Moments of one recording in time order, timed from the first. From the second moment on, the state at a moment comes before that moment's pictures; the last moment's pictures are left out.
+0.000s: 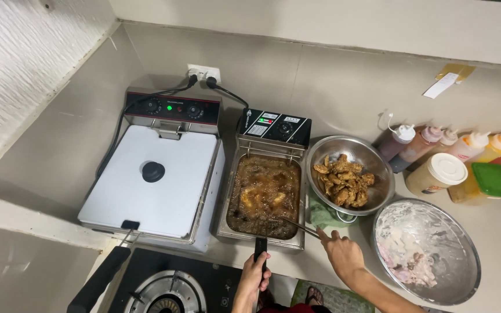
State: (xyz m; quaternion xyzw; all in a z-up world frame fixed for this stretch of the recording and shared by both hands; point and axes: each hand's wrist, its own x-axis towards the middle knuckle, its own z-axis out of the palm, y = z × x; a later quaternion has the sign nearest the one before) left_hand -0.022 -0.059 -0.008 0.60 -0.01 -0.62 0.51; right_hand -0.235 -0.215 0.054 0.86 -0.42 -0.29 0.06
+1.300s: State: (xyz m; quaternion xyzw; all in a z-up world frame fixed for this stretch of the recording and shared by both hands) left_hand -0.013 -0.041 -0.032 0.63 -0.04 -0.59 0.51; right_hand -0.244 -0.267 0.157 0.86 -0.44 -0.25 0.01
